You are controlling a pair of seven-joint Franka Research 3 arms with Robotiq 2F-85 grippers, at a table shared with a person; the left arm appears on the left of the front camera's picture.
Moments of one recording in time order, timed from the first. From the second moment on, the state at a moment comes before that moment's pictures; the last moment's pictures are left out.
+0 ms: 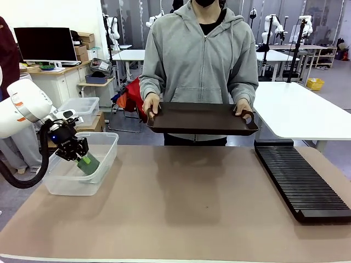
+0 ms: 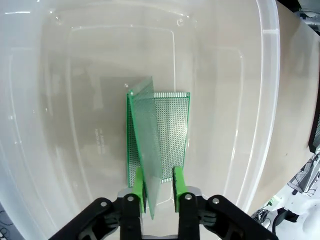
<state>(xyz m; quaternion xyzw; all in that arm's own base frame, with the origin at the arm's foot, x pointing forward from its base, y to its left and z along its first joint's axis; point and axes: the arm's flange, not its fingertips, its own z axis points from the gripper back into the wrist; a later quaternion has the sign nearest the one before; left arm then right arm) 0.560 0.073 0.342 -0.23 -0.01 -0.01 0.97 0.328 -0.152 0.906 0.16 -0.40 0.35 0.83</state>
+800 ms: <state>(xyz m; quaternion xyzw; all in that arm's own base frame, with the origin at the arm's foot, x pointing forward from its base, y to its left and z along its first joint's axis) 0.568 0.092 0.377 -0.18 -0.09 0.03 0.98 0.328 -0.152 0.906 0.16 -0.40 0.35 0.83</state>
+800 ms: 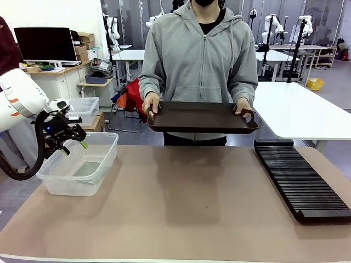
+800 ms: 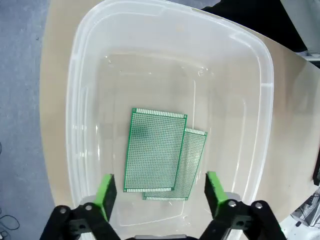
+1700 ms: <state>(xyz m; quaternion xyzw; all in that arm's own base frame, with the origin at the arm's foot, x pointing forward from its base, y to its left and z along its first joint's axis) 0.566 0.090 0.377 -0.17 -0.09 0.03 0.98 0.328 -0.152 0.906 0.16 -0.40 0.35 0.83</state>
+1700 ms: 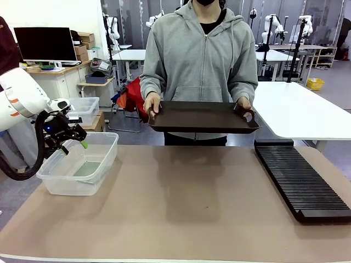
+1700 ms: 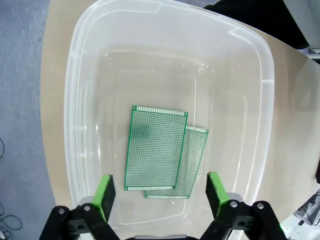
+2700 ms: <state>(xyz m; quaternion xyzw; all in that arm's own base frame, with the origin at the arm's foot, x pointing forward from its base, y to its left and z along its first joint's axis) 0.535 0.121 0.567 -0.16 -0.13 -0.18 0.96 0.328 -0.152 0.906 0.16 -0.40 0.35 0.83</state>
